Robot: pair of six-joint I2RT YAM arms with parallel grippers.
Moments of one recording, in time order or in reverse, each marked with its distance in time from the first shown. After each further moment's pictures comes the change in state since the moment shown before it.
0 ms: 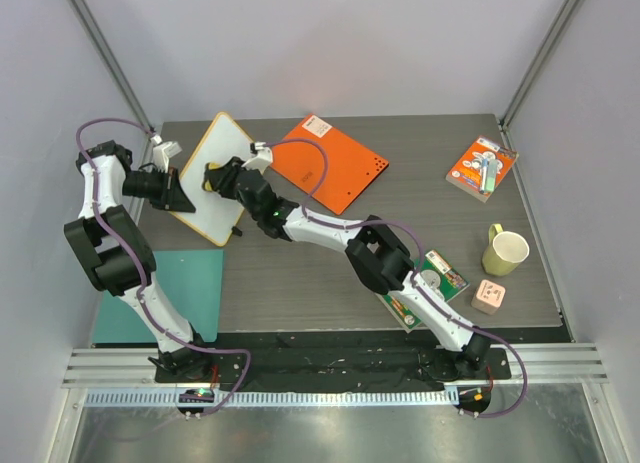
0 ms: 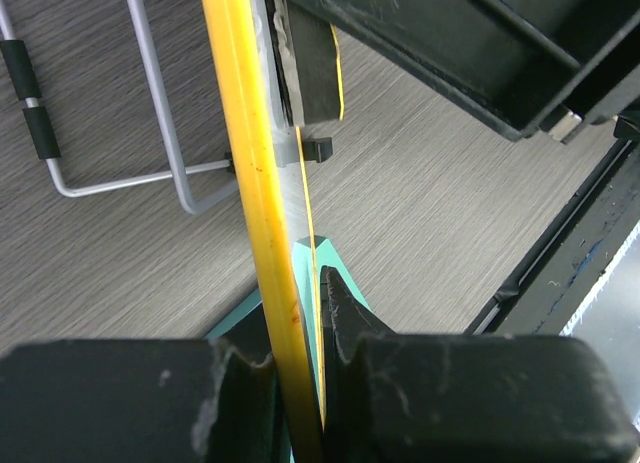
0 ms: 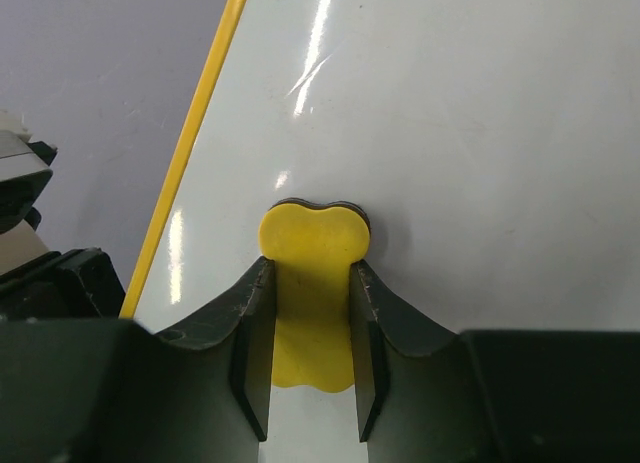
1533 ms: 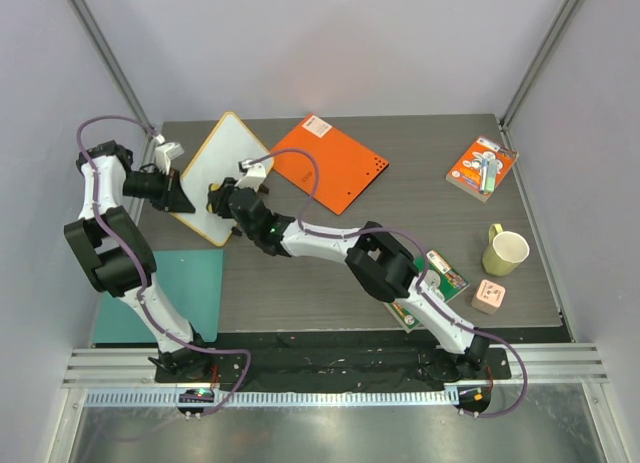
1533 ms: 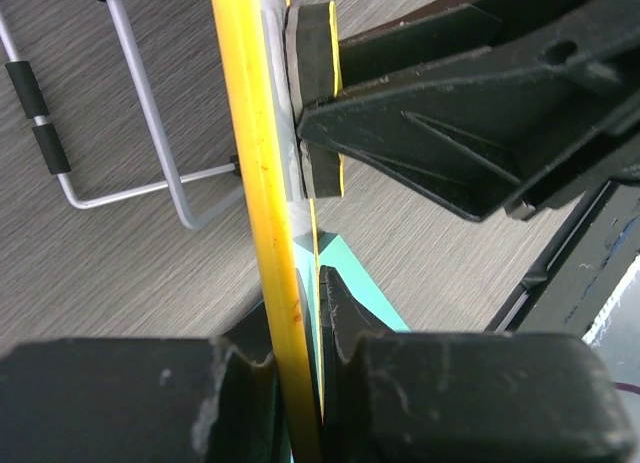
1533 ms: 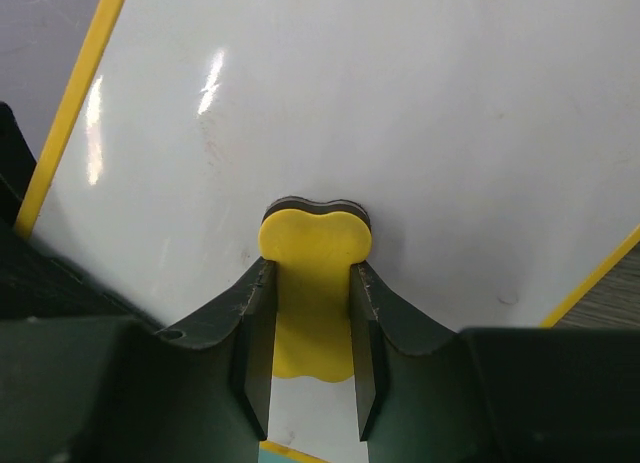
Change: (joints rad) left arm -0.001 -0.010 -0.007 -0.004 0.000 0.092; right arm 0.070 -0.095 -0.168 -0.034 0.092 -0.173
